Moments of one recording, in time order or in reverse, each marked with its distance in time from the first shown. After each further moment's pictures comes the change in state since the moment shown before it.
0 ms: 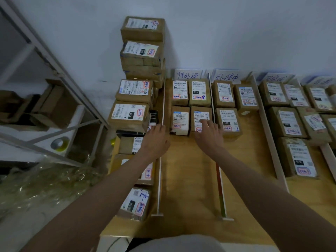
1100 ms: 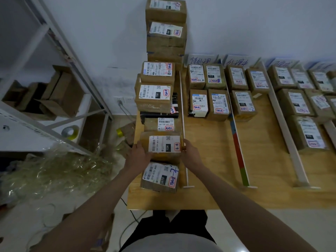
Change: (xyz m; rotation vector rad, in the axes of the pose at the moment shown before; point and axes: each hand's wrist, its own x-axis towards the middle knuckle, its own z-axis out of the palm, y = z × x) left_hand -0.160 -0.149 0.034 -0.428 -0.152 -0.414; right_hand -0.143 -0.134 0.116 0.511 -0.256 0.158
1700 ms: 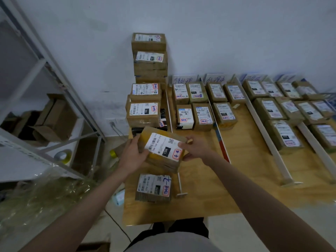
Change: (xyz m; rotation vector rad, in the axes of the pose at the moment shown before) left_hand -0.031 0.055 -0.059 -0.133 0.098 0.244; right_hand -0.027 -0.032 -0.094 0.380 -0.076 0.136
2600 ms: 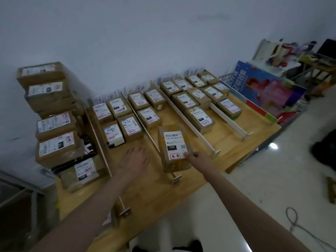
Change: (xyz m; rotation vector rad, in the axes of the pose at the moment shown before) left_hand -0.004 0.181 0.164 0.650 -0.263 0.629; right_hand -0.117 0.149 -0.178 0.104 0.581 0.137
